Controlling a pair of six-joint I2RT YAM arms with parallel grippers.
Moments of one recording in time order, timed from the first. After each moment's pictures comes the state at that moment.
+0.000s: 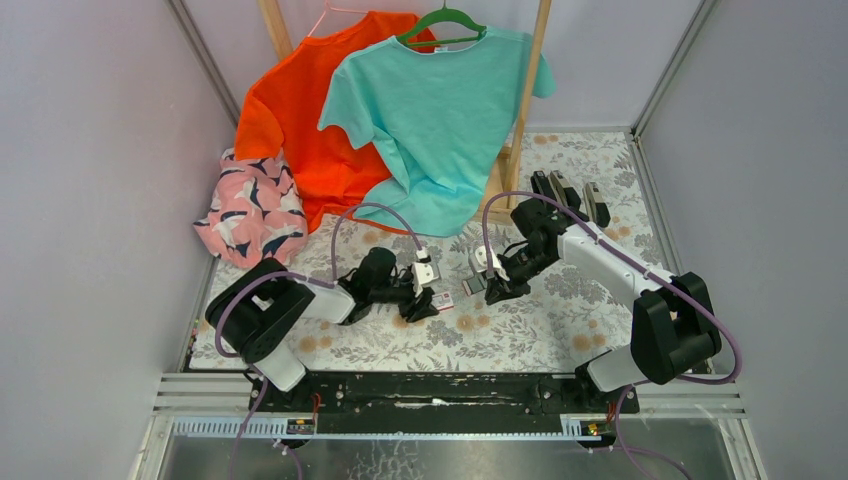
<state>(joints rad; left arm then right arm) -0.67 1.63 0.44 0.61 0.63 0.26 0.45 1.46 1.01 -1.04 -0.88 -1.42</state>
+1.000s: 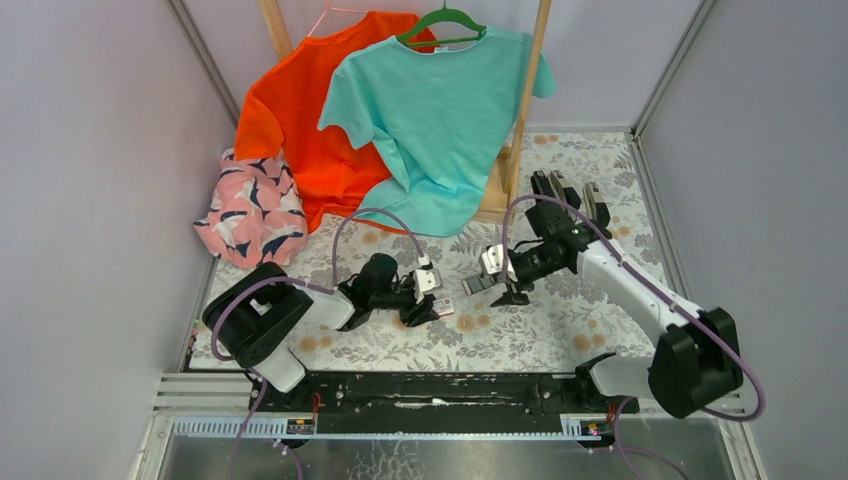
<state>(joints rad) -0.72 1.61 0.41 0.64 0.60 0.26 0.42 1.33 0.94 -0.91 -0.90 -1.38</state>
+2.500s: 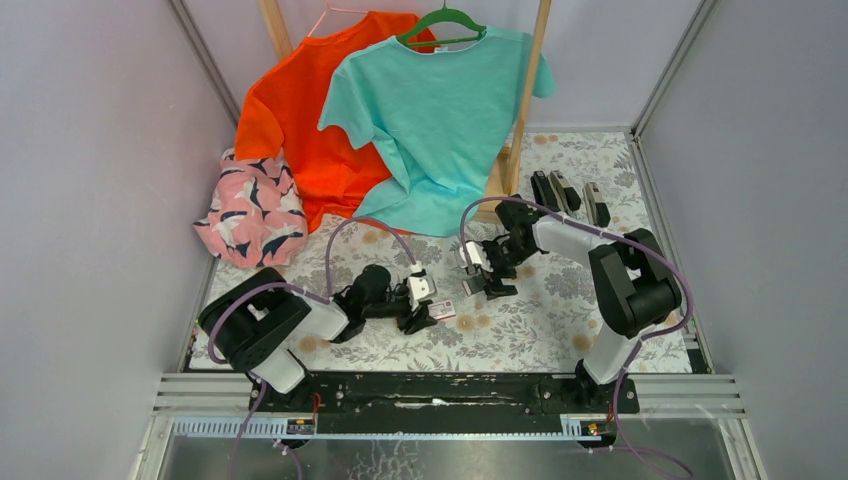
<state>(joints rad) -0.75 1.58 0.31 0.78 0.54 0.20 0.44 1.74 1.03 -0.71 -0.69 -1.44</state>
